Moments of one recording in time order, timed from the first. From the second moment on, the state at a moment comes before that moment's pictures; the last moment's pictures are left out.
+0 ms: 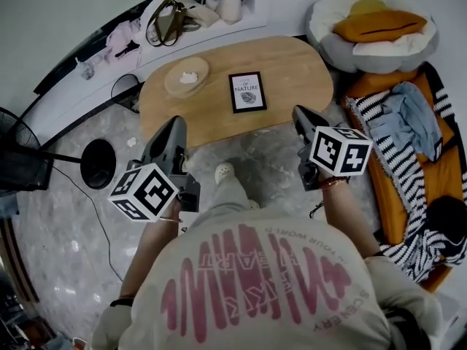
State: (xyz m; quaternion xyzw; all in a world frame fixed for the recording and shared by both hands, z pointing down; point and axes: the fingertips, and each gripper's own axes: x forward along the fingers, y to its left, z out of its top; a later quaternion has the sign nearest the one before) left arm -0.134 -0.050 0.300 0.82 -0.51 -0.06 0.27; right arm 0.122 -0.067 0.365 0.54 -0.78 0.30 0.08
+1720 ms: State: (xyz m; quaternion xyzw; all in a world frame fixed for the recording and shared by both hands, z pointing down) left arm -0.064 -0.358 0.531 0.79 -0.38 0.12 0.46; right arm 0.116 -0.328 0.635 0.53 -0.64 0.51 0.22
